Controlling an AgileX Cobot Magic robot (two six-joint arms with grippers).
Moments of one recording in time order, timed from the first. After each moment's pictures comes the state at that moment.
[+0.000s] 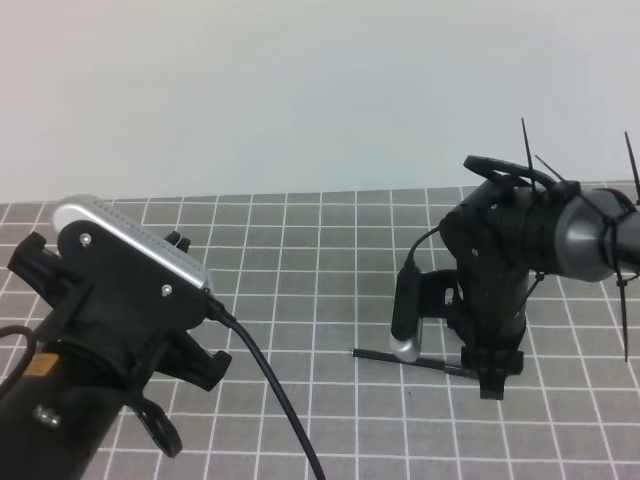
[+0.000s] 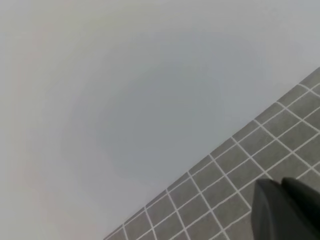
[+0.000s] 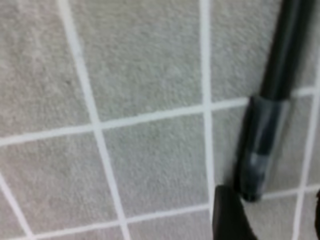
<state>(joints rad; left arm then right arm) -0.87 1.08 -0.56 -1.26 -0.71 1.54 0.58 2.07 -1.44 -0.23 0.96 -0.71</state>
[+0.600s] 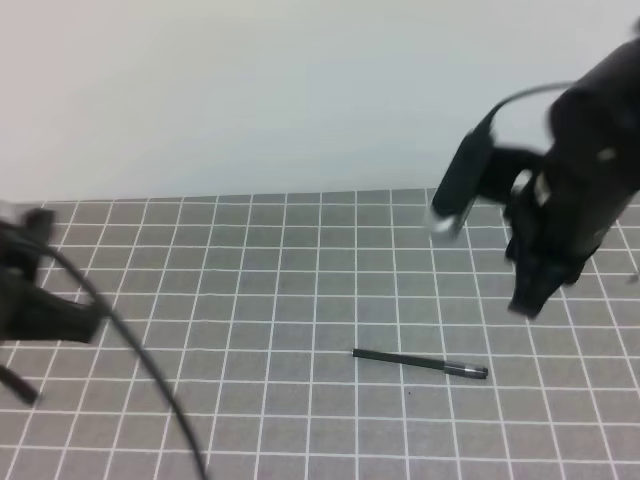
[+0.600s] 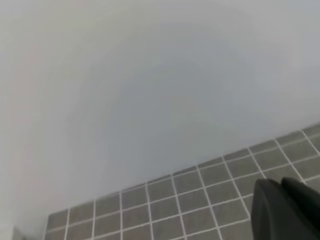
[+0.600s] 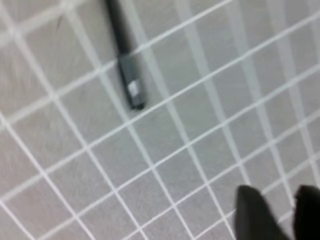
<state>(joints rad) -0.46 0.86 -0.56 -1.41 -0.42 1.52 0.58 1.73 -1.44 -0.29 1.04 -0.41</state>
